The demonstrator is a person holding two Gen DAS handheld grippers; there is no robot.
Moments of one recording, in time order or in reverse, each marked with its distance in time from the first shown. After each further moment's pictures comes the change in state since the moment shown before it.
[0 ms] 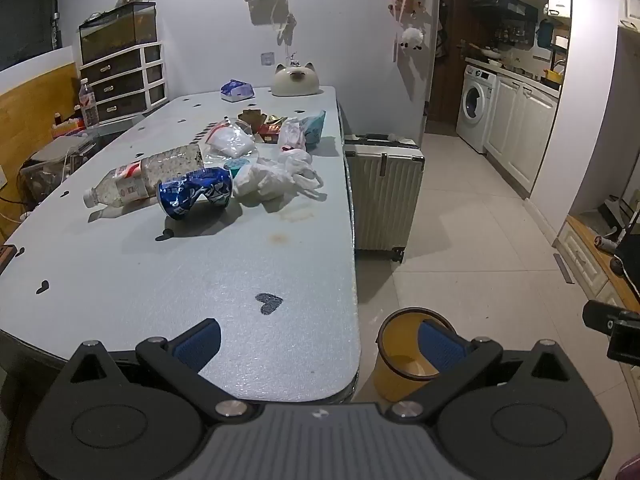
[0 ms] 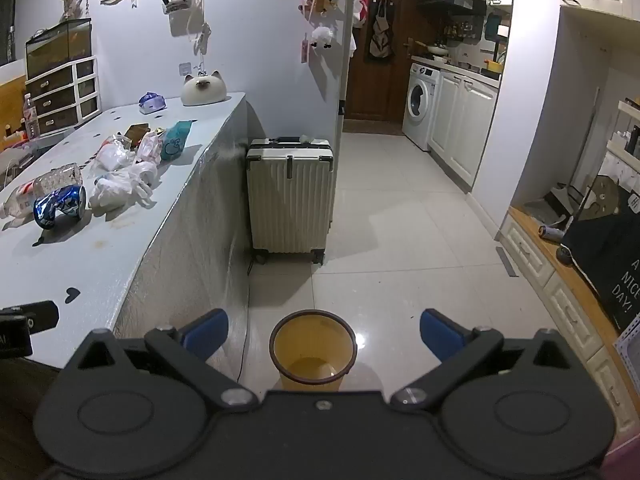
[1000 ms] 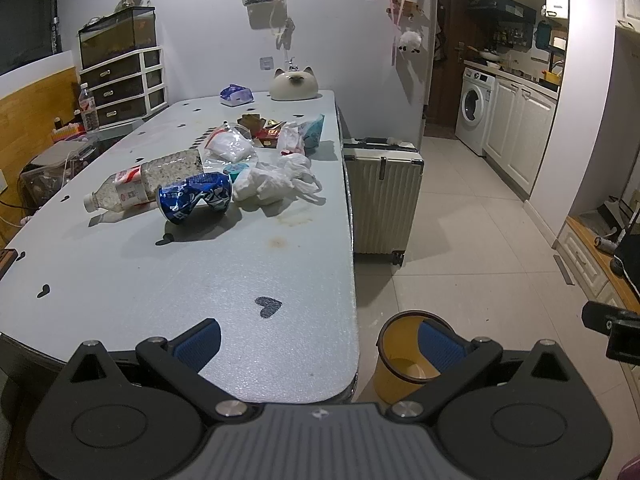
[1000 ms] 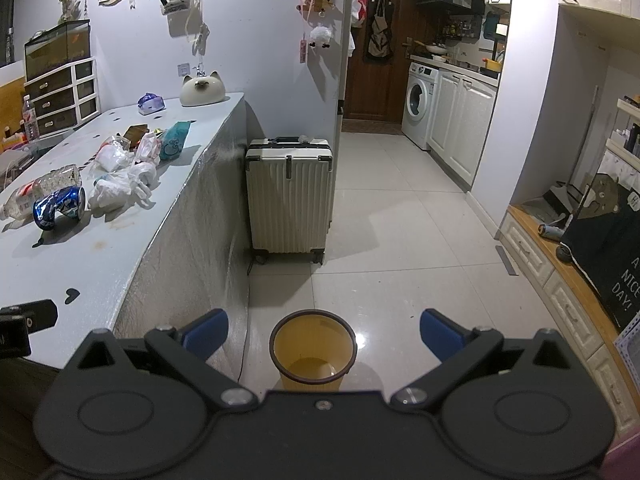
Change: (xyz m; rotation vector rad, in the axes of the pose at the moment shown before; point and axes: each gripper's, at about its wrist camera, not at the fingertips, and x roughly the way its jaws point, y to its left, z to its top) left arm -0.004 0.003 0.002 0.003 -0.006 0.000; right arm -0.001 0.000 0.000 0.003 -0.003 0.001
